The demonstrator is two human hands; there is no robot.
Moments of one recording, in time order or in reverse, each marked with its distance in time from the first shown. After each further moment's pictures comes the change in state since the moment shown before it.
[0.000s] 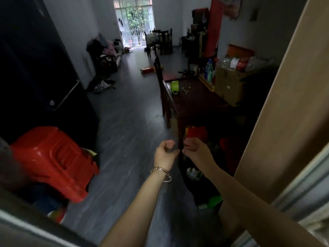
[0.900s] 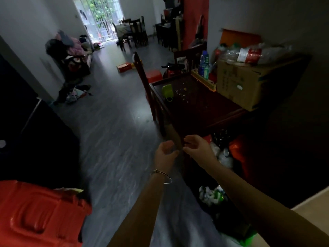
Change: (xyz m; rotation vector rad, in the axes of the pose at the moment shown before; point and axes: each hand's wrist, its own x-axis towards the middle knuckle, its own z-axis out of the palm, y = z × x) left_hand 0.335 -0.037 0.002 0.027 -0.137 -0.039; right_hand 0.321 0.014 0.078 -0.001 0.143 0.024
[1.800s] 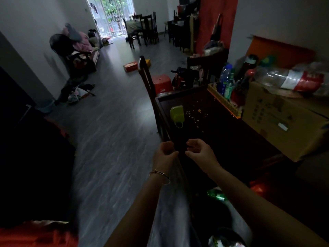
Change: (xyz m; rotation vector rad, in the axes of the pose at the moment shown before) left_hand 0.330 0.003 0.044 0.072 0.043 0.001; right_hand 0.331 0.015 0.025 0.042 -0.045 0.054
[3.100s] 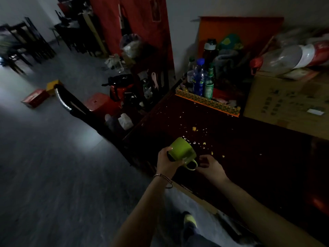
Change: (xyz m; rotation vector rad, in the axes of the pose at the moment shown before) left_hand 0.427 -0.064 0.039 0.230 -0.716 0.023; right_hand 0.305 0.081 0.103 -0.107 0.538 0.508
